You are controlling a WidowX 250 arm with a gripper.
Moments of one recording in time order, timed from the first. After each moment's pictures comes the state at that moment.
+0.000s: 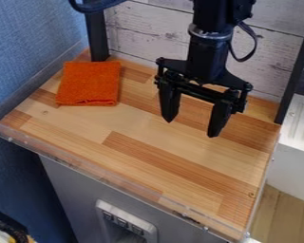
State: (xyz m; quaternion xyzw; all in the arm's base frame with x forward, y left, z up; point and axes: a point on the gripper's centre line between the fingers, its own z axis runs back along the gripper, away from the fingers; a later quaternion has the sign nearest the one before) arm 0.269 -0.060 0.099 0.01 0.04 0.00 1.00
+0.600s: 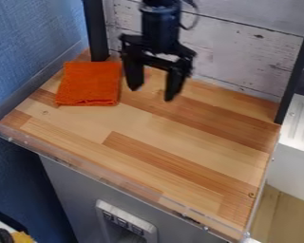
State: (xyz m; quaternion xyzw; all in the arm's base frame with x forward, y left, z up) arm 0.308 0.027 0.095 -0.01 0.01 0.00 1.00
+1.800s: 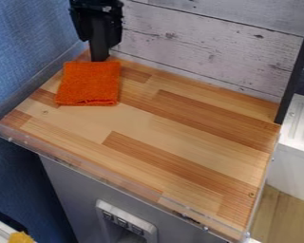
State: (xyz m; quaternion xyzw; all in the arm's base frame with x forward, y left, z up) arm 0.361 0.148 0.105 0.00 -0.01 -0.03 1.00
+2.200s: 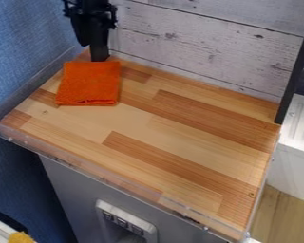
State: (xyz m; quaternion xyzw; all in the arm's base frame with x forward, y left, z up) arm 0.359 0.160 0.096 0.01 0.00 -0.02 1.00
